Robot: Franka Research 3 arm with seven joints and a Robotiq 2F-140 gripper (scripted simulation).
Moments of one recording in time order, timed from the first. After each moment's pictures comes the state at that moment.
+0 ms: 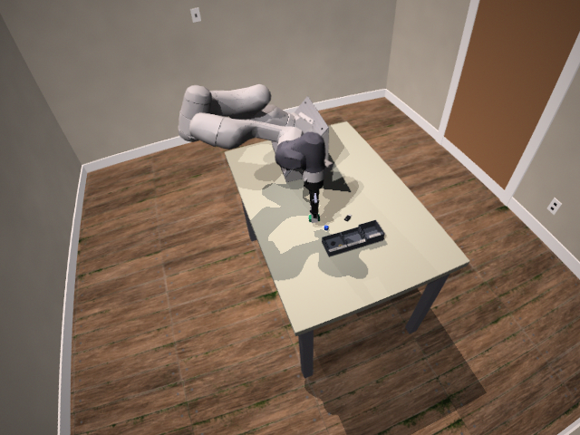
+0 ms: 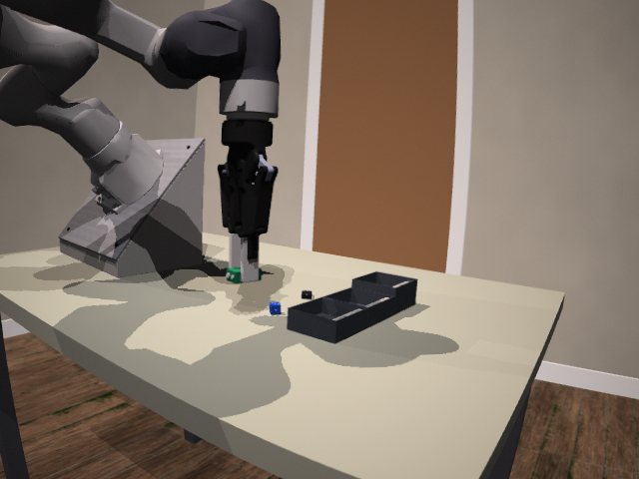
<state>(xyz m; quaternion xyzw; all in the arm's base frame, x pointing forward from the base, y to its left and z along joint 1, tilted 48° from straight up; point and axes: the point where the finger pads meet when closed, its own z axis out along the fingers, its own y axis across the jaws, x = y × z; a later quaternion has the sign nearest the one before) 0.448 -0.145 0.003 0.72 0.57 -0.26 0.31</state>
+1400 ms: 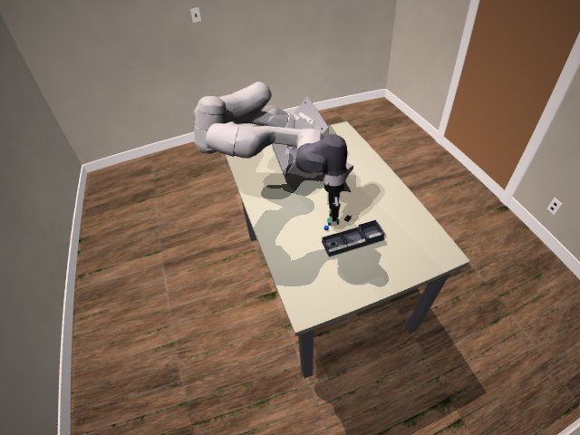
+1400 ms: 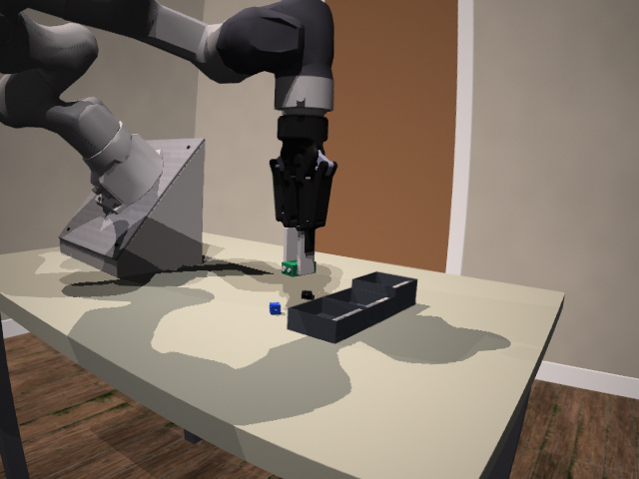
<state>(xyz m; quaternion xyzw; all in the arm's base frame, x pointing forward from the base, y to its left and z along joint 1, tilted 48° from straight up) 0.501 -0.095 -0.040 0.71 0.58 -0.26 0.30</state>
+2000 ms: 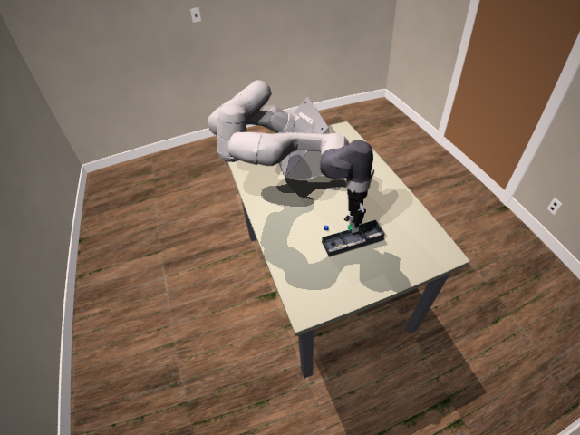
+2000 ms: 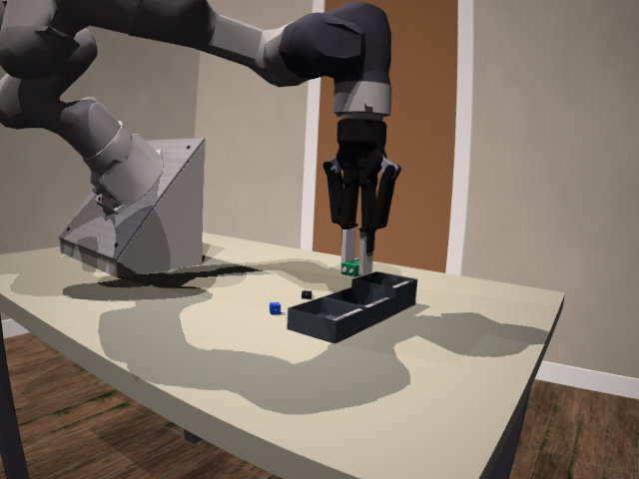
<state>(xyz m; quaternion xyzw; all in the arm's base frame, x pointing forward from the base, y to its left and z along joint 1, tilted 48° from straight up) 0.562 -0.051 -0.092 0.67 0.63 -0.28 0.28</state>
